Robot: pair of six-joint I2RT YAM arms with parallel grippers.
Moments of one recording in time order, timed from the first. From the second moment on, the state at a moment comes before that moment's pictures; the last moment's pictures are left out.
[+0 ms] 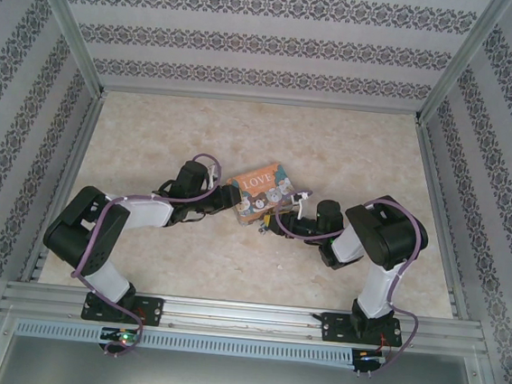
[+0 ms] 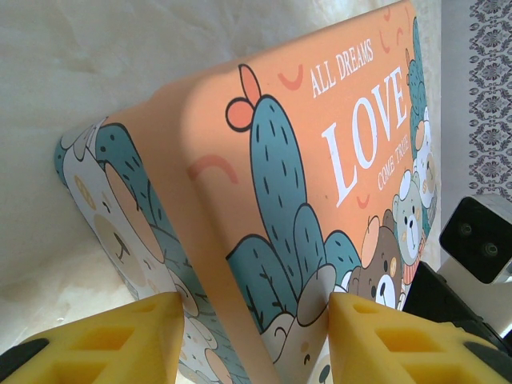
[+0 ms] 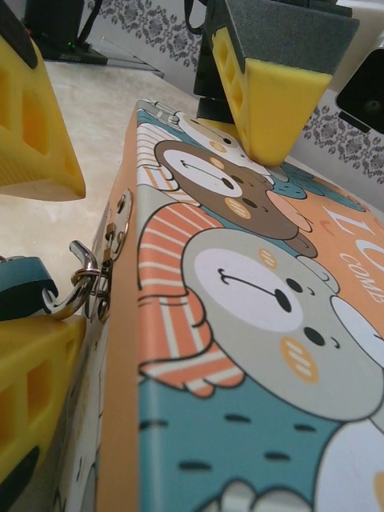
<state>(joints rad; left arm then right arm) -0.44 1.61 0.67 0.27 0.44 -0.87 0.42 1.88 0.34 1.16 -0.72 0.61</state>
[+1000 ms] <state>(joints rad) -0.44 1.60 0.67 0.24 0.44 -0.87 0.41 1.87 0.33 1.15 -0.69 0.62</state>
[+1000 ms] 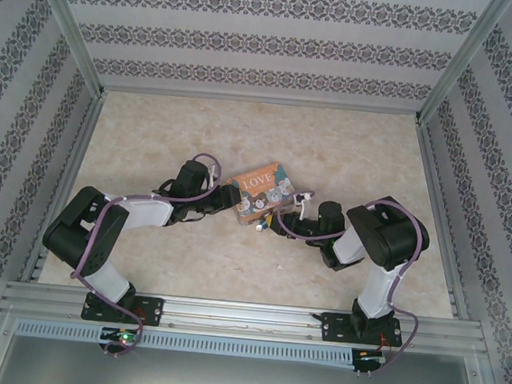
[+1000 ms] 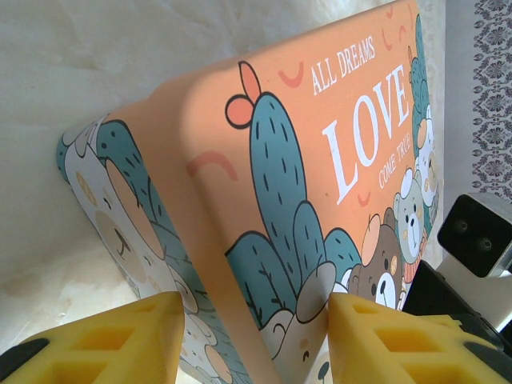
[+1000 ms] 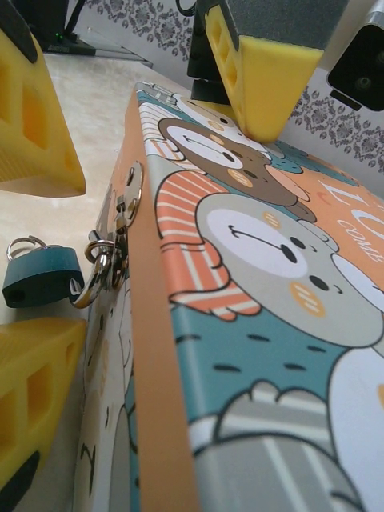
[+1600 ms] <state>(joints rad) -0.44 1.60 0.67 0.24 0.44 -0.87 0.41 1.87 0.36 1.11 -0.72 0.62</state>
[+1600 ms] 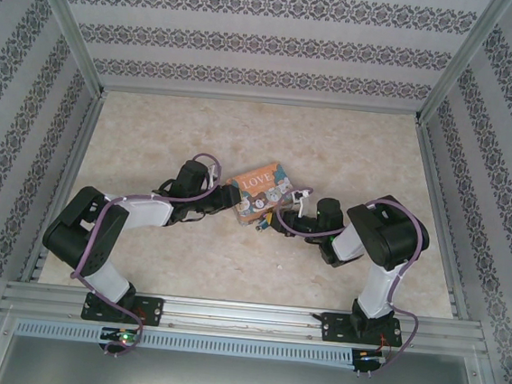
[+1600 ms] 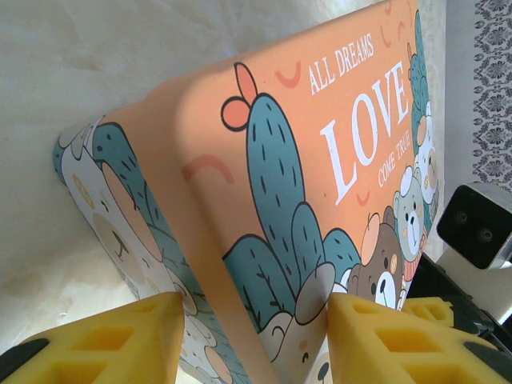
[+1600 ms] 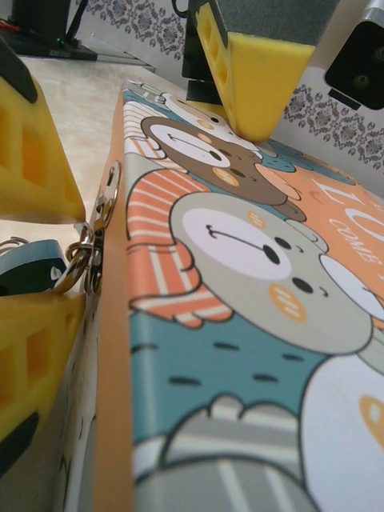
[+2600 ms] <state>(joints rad) -0.45 1.54 0.62 0.22 0.42 -0.88 0.41 1.78 0.32 1.06 -0.63 0.71</state>
